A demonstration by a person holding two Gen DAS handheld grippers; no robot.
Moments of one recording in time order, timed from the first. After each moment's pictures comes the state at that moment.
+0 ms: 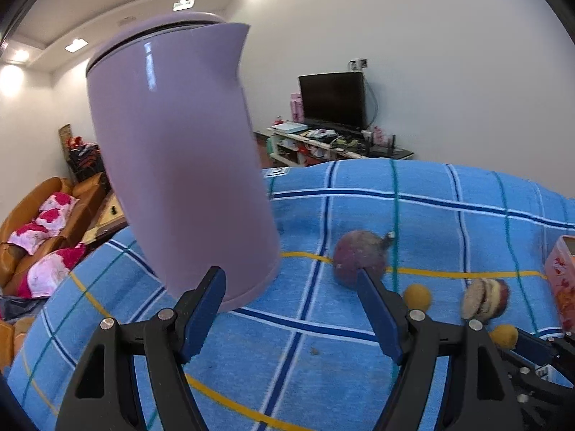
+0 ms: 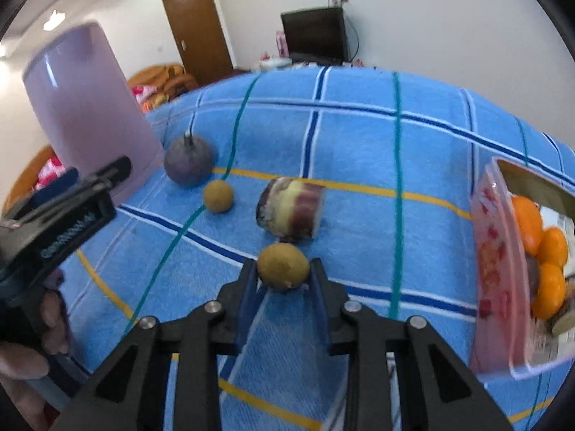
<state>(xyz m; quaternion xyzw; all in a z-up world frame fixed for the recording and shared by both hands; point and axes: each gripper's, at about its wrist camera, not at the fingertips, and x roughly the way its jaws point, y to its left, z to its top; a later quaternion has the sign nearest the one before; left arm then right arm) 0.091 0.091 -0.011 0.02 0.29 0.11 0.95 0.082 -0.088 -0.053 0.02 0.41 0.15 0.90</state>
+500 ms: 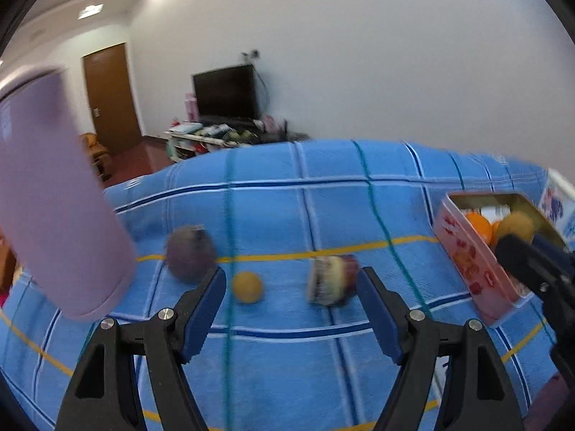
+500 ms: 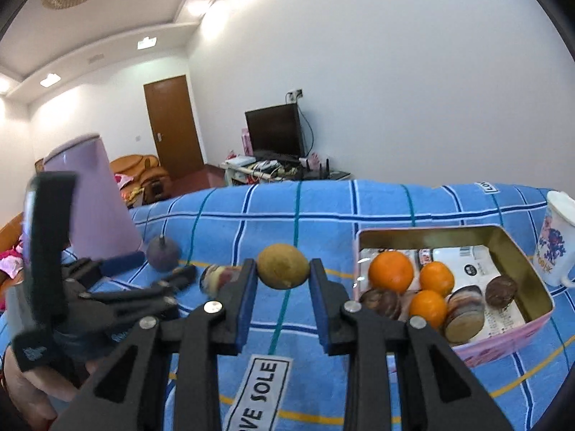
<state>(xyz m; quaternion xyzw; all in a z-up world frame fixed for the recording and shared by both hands) 0.093 -0.002 -0.011 0.06 0.32 -0.09 0.94 0.013 -0.159 -0.003 0.05 0.22 0.07 0.97</state>
